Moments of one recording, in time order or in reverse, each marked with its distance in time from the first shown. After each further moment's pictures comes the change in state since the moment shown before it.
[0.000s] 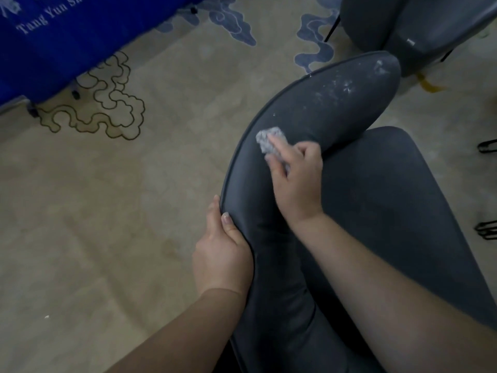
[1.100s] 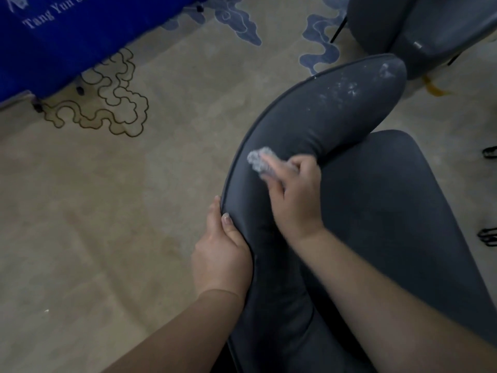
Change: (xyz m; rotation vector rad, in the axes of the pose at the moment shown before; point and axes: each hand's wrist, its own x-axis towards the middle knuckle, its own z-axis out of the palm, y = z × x) left_hand 0.002 -0.002 0.002 -0.013 0.026 0.004; right_hand -0.020 -0.009 -0.008 -0.035 -0.099 -0.066
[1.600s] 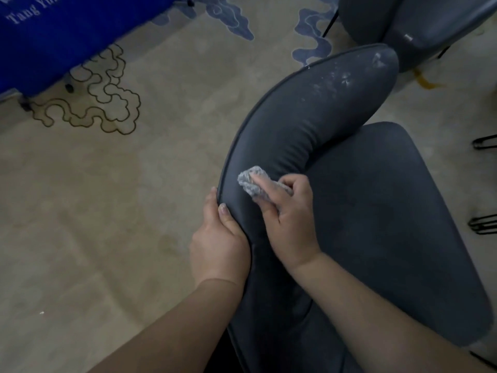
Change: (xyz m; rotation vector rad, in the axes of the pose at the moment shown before) left_hand 0.001 -0.004 0.001 -0.002 0.000 0.007; right_hand -0.051 -0.008 -0.004 0.077 0.025 -0.032
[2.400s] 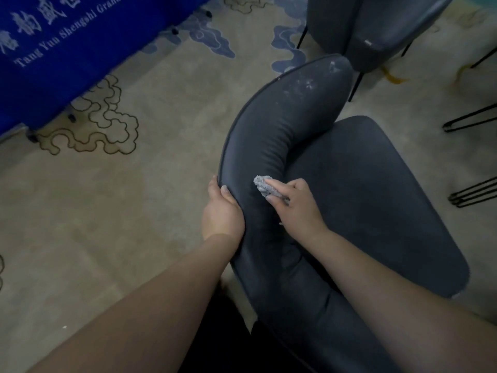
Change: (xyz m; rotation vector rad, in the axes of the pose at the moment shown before) left_hand 0.004 0.009 -0.013 0.069 -0.221 0.024; right_hand -0.030 0.003 -0.046 0.162 -0.258 0.463
